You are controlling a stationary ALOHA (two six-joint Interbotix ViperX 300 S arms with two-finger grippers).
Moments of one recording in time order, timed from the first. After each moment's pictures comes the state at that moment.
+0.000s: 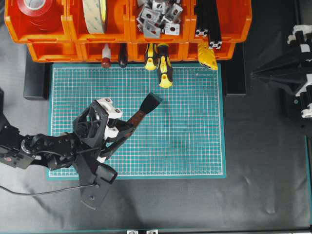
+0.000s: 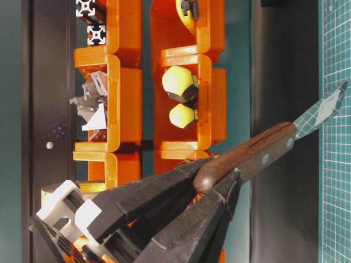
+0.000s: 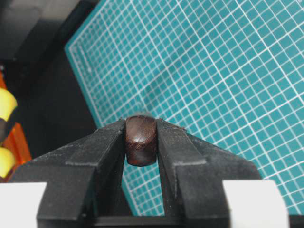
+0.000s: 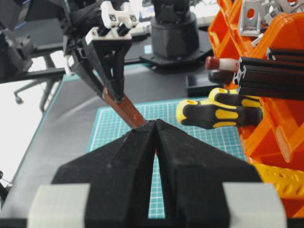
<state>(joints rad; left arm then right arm) -0.44 -0.05 0.47 0.99 0.65 -0.37 0.04 -1.11 1.17 0.03 0.04 0.10</state>
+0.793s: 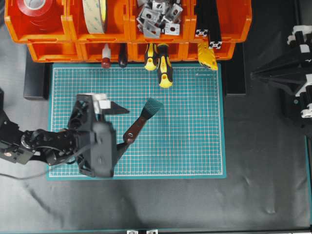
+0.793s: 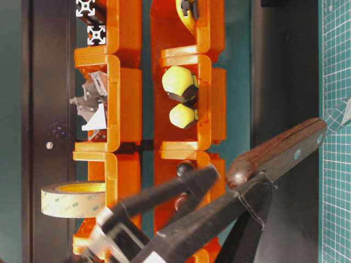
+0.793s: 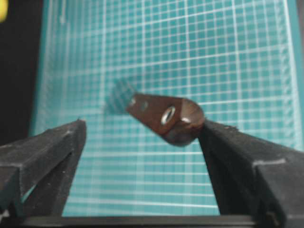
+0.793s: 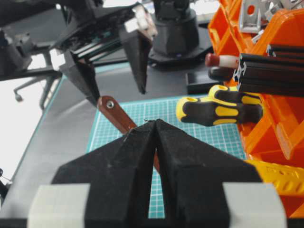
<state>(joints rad) -0.42 -0.06 0.51 0.98 0.63 -1.06 0.04 -1.11 1.17 0.03 0.05 0.10</state>
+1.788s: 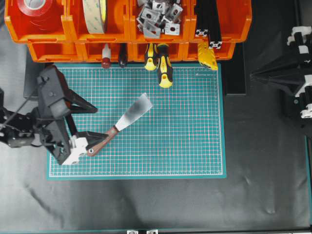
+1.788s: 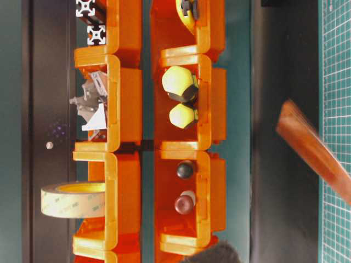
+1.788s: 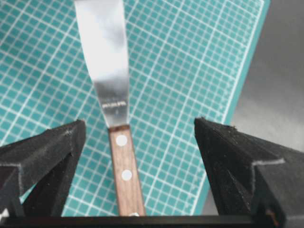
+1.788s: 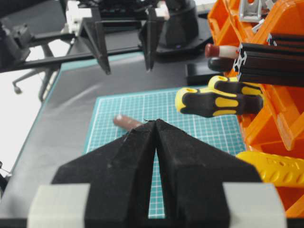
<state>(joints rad) -0.39 -0.30 0.76 0.98 0.46 -1.66 0.04 -1.11 1.17 0.04 0.07 0.11</state>
